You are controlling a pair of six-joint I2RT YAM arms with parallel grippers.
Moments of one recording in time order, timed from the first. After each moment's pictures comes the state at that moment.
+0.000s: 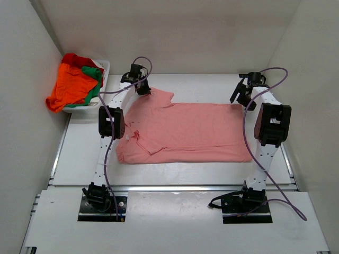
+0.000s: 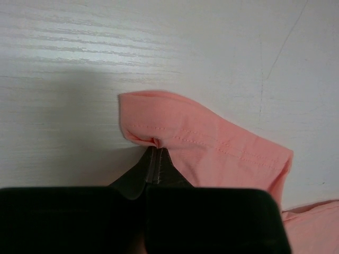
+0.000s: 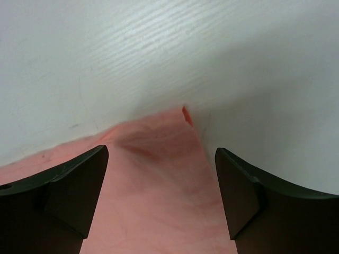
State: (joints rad) left arm -0.21 2.72 2.52 -0.62 0.10 -0.45; right arm -0.13 2.17 1.70 -0.52 0.01 0.35
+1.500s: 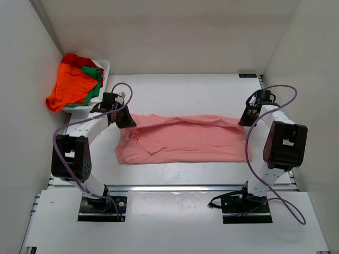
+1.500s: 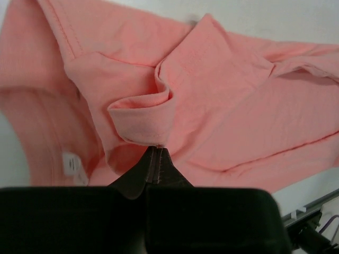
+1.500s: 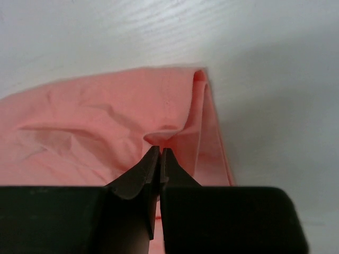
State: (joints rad) left arm -0.13 1.65 1.11 -0.38 0.32 -0.42; right arm -0.20 1.77 1.21 -0.48 -0.17 0.27
